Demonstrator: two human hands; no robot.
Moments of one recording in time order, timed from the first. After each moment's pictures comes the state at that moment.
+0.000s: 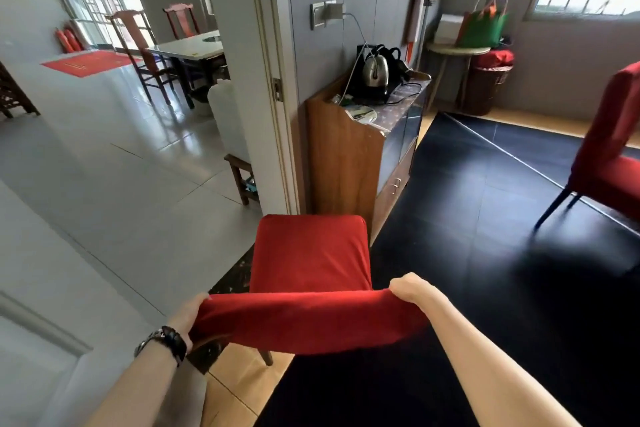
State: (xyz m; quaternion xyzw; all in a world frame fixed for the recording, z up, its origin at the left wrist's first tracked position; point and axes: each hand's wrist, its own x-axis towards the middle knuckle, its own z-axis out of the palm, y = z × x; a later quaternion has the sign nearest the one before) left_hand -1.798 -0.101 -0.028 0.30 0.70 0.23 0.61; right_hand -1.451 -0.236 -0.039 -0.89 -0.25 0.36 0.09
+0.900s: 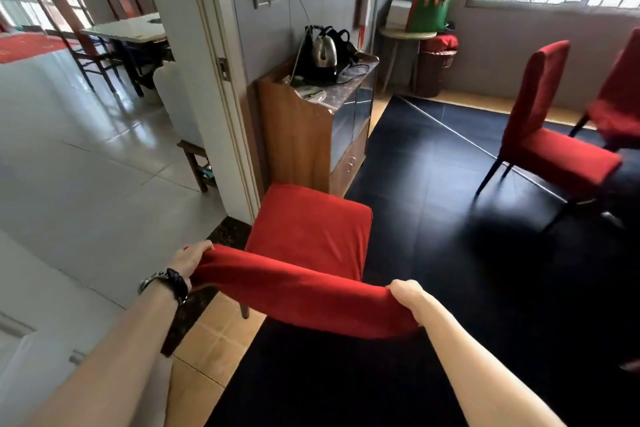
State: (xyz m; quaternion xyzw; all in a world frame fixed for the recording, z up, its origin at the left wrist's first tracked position) left_hand -1.711 -0.151 -0.005 0.45 0.66 0.23 0.55; right_hand -1.439 -0.389 -0.047 -0.87 -0.06 0.41 0.27
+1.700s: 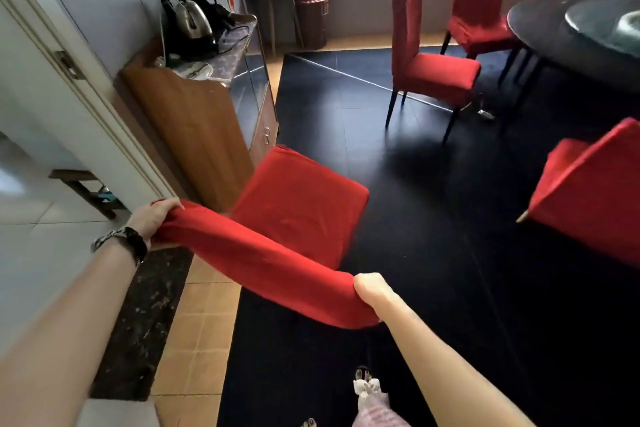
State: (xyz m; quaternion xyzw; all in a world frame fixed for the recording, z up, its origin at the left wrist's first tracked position) left_hand -1.622 -0.113 0.021 0.63 0.54 0.10 0.55; right_hand -1.520 -0.441 -0.061 -0.85 0.11 0.40 0.31
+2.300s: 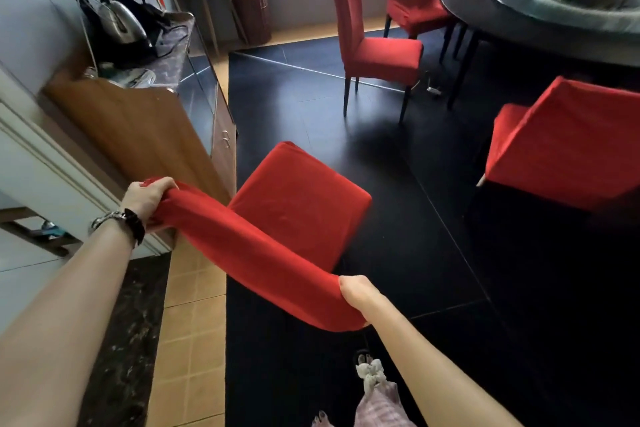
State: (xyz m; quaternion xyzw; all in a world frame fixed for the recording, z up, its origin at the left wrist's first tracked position) left_hand -1.553 -0.090 0.024 0.69 0.49 0.08 0.53; right_hand -1.555 -0.432 -0.058 -0.83 0.14 0.43 0.33
